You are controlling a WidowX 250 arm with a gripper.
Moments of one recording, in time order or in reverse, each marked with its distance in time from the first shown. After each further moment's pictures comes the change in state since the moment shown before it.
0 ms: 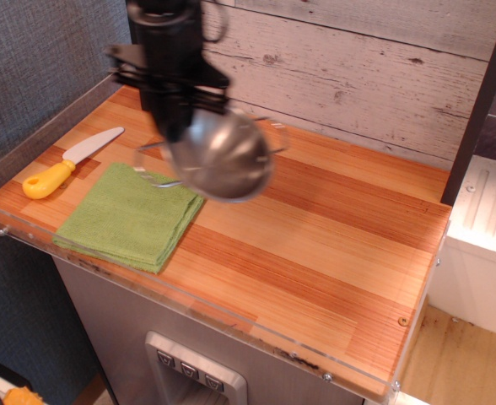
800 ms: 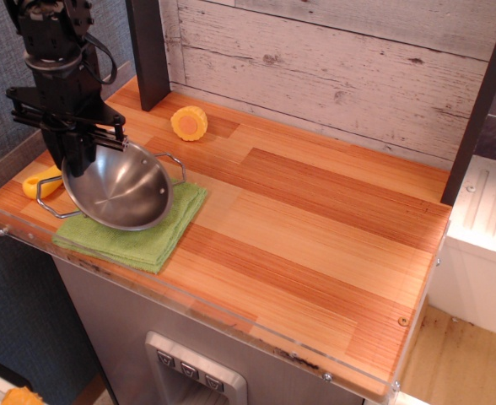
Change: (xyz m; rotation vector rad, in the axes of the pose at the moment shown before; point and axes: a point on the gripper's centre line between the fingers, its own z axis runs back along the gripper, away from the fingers) arm -0.037 0.076 -0.042 0.059 0.113 0.084
